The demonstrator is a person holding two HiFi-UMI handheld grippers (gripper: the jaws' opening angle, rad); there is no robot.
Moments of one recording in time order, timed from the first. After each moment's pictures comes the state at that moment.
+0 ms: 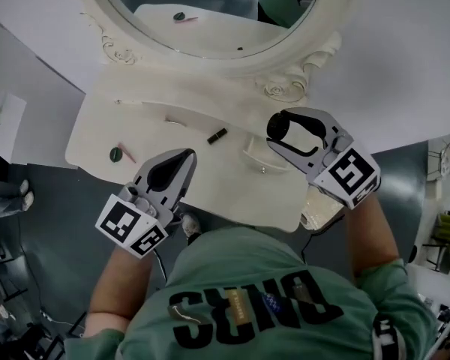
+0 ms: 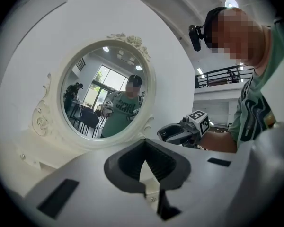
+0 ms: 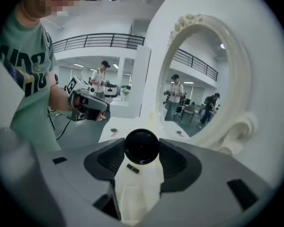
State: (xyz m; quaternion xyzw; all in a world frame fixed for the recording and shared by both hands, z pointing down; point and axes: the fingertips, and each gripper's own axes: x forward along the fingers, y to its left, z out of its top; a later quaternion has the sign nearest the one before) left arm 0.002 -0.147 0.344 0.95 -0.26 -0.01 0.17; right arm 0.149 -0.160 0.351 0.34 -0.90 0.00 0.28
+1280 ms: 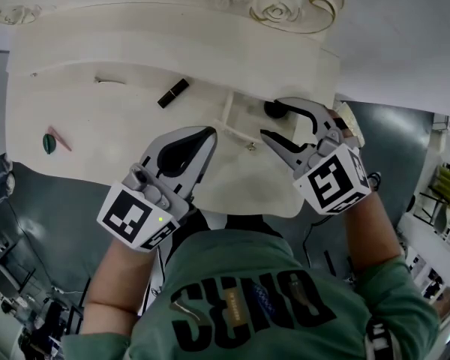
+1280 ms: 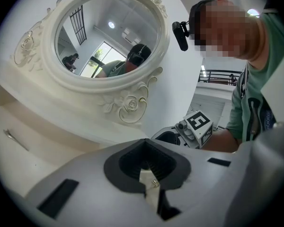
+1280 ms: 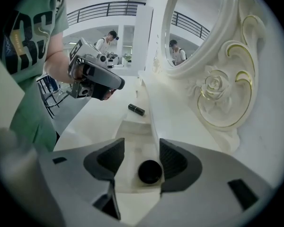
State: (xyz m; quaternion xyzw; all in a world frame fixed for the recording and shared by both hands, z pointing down) left arm 0.132 -0.152 0.544 0.95 -0.18 0.05 0.26; right arm 0.219 -0.138 0.603 0.31 -0.85 0.07 0.42
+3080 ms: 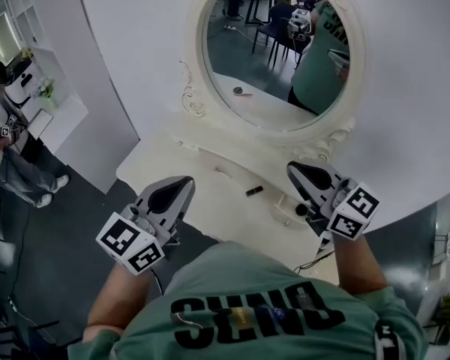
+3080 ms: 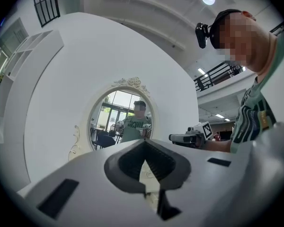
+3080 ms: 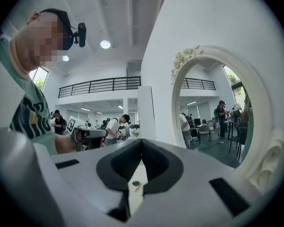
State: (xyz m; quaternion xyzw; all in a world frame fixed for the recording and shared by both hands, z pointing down) left arm -0.128 -0.090 0.232 0.93 -0.35 -0.06 0.07; right arm 0.061 -0.121 0.228 0.31 -0.95 0.04 0.02
